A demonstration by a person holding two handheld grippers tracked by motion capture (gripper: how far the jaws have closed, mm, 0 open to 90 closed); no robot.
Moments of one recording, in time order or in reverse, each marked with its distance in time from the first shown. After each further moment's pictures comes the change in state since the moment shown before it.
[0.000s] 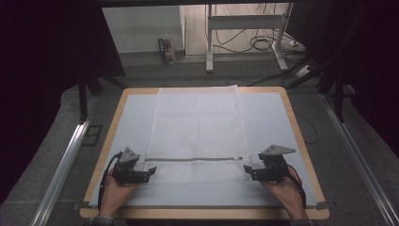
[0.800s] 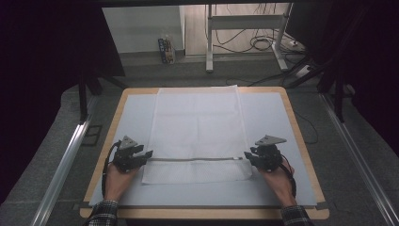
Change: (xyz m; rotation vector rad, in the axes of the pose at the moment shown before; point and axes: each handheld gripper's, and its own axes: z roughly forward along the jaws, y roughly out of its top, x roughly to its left) left arm 0.029 0.020 0.021 -0.037 0.041 -0.035; right arm -0.011 0.021 0.028 0.022 -0.076 -0.031
